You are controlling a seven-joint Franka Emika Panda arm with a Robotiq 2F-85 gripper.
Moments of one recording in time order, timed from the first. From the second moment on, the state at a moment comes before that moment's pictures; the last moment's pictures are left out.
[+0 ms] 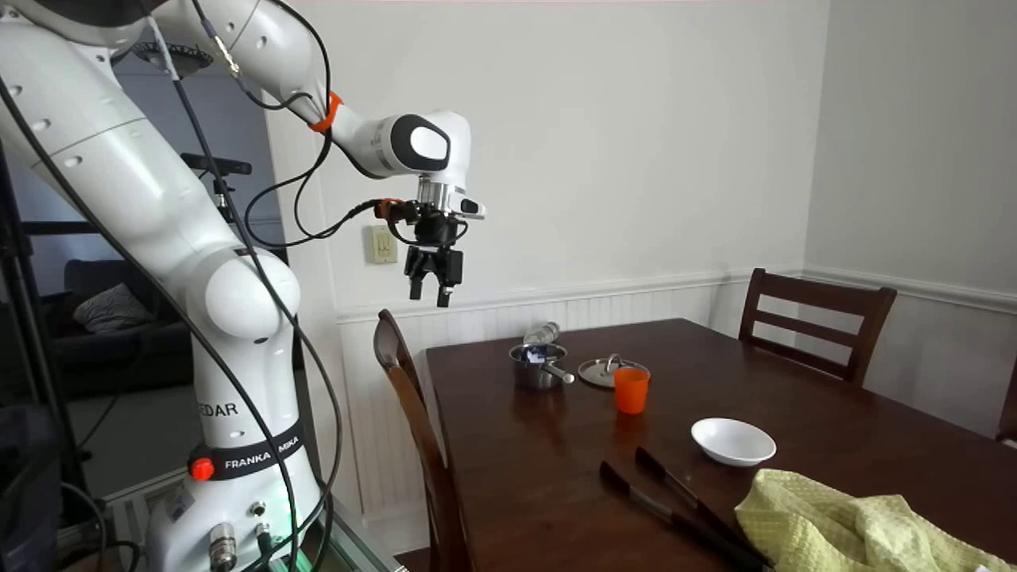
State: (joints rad) arm 0.01 -0.53 0.03 -2.61 0.03 1.87 0.06
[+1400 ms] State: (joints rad) arm -0.04 -0.51 0.04 -2.62 -0.03 1.96 0.19
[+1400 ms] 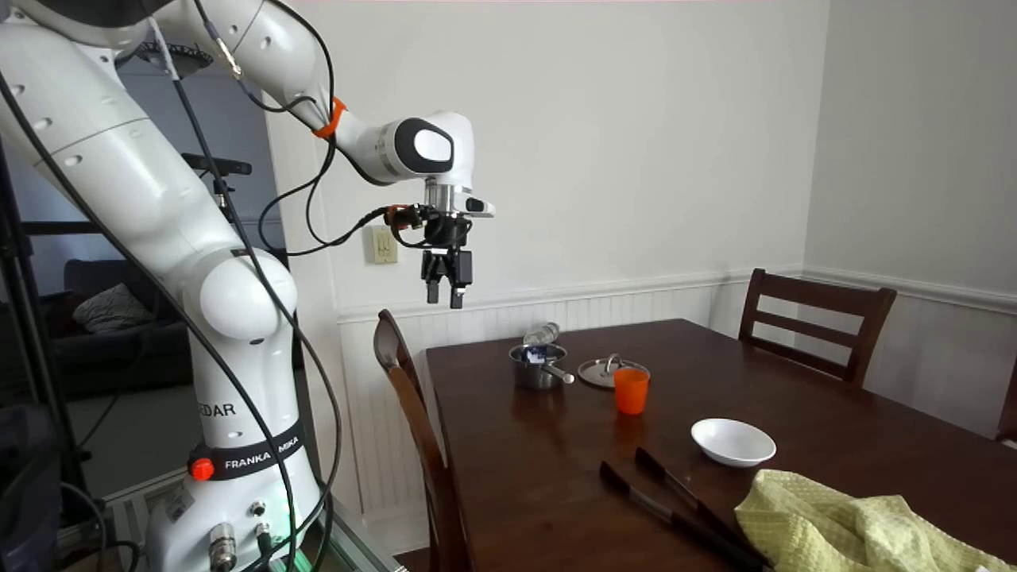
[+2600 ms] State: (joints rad) arm -0.22 -0.36 0.01 -2.61 -0.16 2.23 0.40
